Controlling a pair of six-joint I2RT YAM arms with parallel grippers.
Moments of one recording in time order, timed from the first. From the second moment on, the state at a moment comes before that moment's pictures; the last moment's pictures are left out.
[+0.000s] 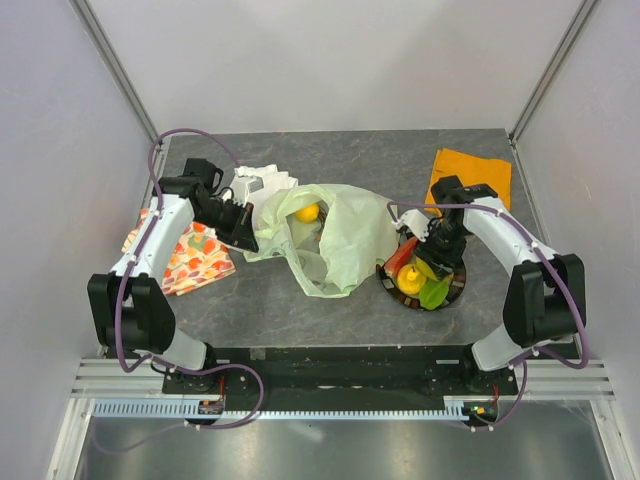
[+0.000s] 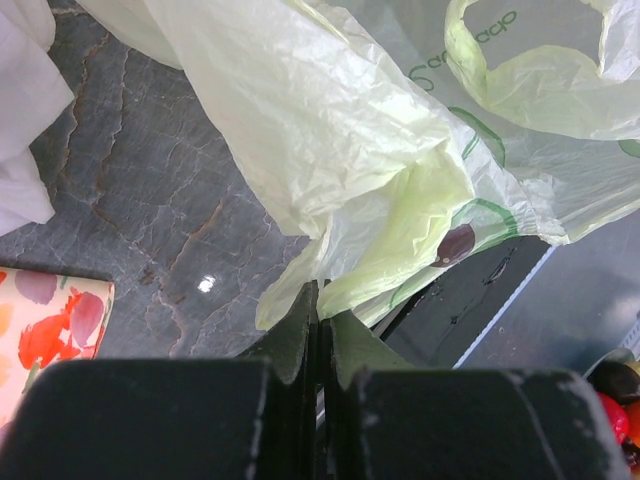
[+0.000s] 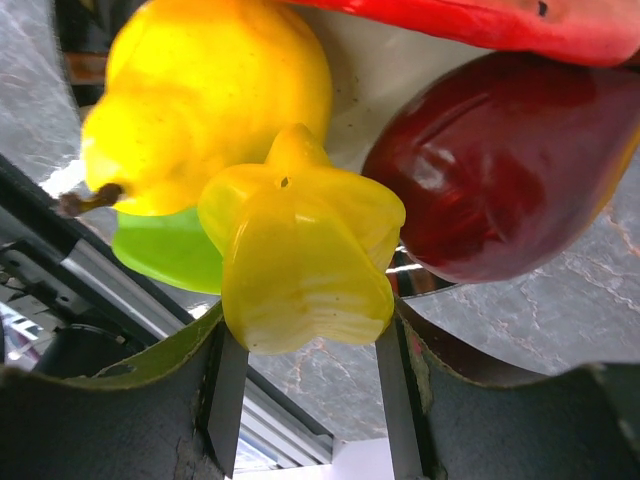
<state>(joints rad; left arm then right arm) -0.08 1.51 1.30 -1.10 0.67 0.42 0.19 1.57 1.19 -1.15 -0.17 -0.83</state>
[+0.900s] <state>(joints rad) -0.08 1.53 1.32 -1.11 0.69 0.42 -0.13 1.59 1.14 -1.16 -0.30 -0.58</state>
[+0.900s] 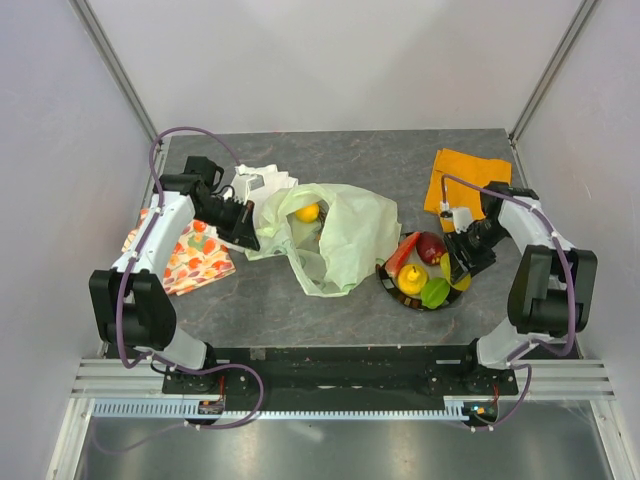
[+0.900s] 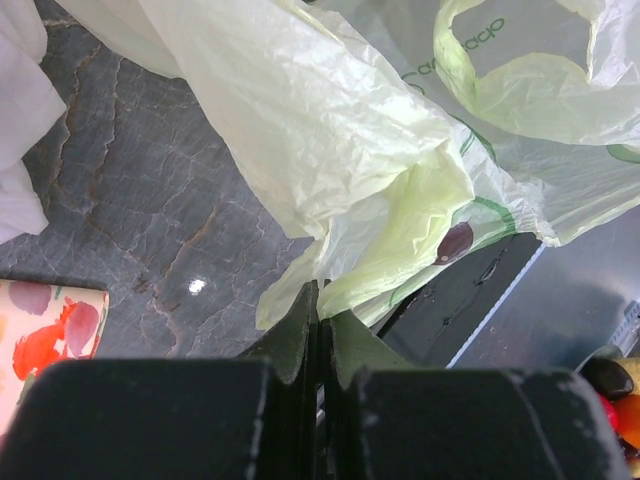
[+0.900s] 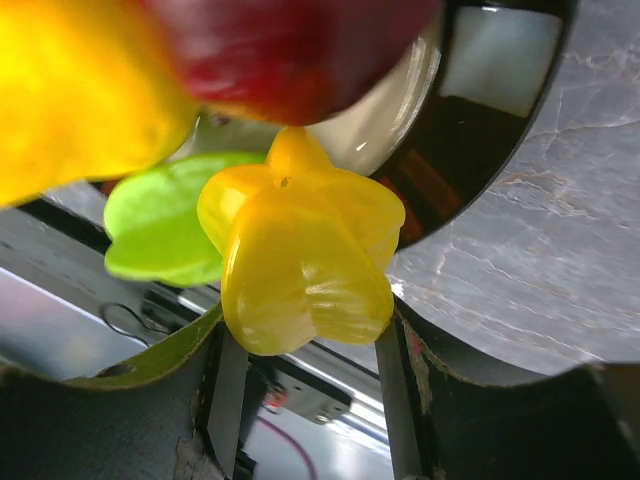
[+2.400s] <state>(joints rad) -0.08 1.45 1.30 -1.19 0.79 0.41 0.57 2.13 2.15 -0.92 -0.36 -0.29</state>
